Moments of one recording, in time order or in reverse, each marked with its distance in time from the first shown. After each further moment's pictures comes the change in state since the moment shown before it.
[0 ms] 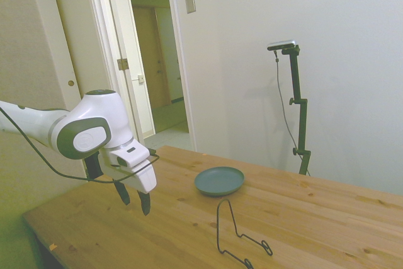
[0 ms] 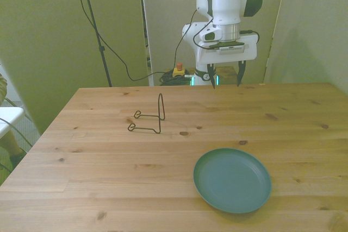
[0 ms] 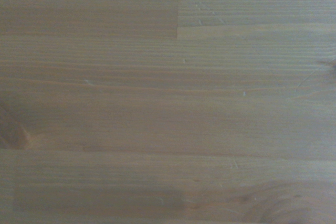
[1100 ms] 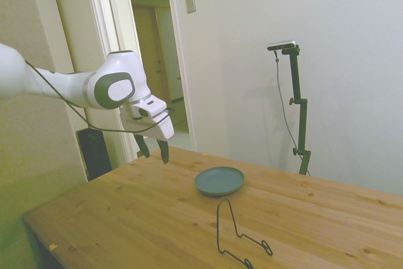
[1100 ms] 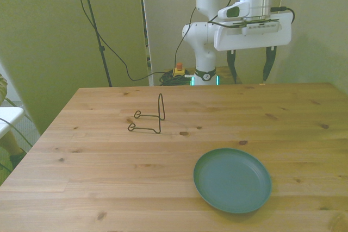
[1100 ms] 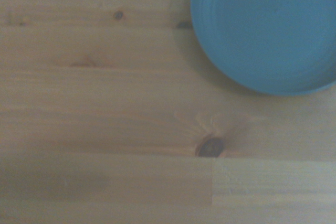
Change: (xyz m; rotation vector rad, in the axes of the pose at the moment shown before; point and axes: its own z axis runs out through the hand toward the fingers) arm 0.070 -0.128 -0.079 0.057 0.072 0.016
